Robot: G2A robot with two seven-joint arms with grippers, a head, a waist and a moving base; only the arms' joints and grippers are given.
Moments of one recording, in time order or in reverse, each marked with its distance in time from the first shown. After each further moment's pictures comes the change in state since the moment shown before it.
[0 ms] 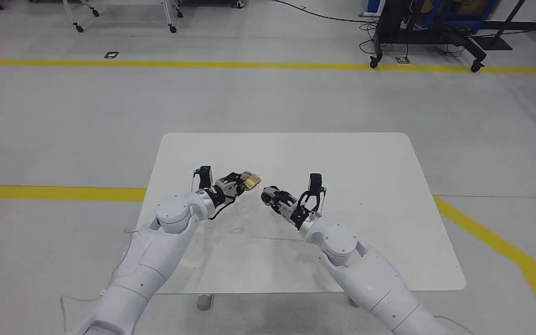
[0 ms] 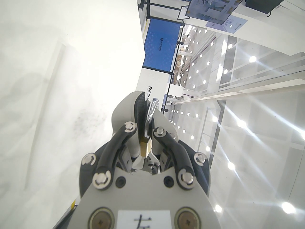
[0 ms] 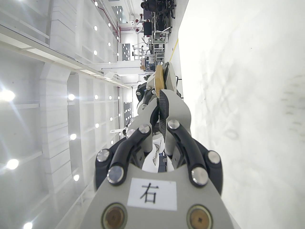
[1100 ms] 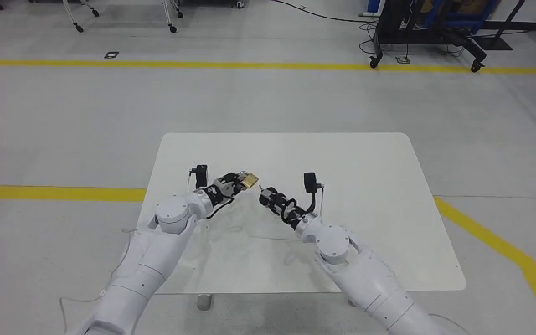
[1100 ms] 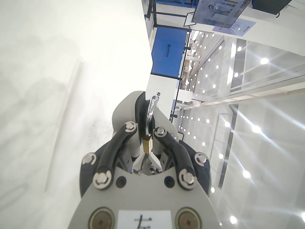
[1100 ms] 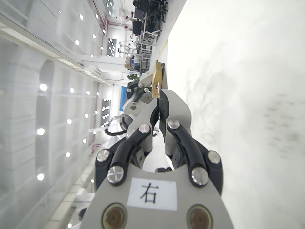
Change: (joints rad) left arm 0.004 -0.002 -0.034 -0.001 0.124 -0.006 -0.004; right arm 0.001 -0.019 0.007 0.016 -0.277 0.021 0.014
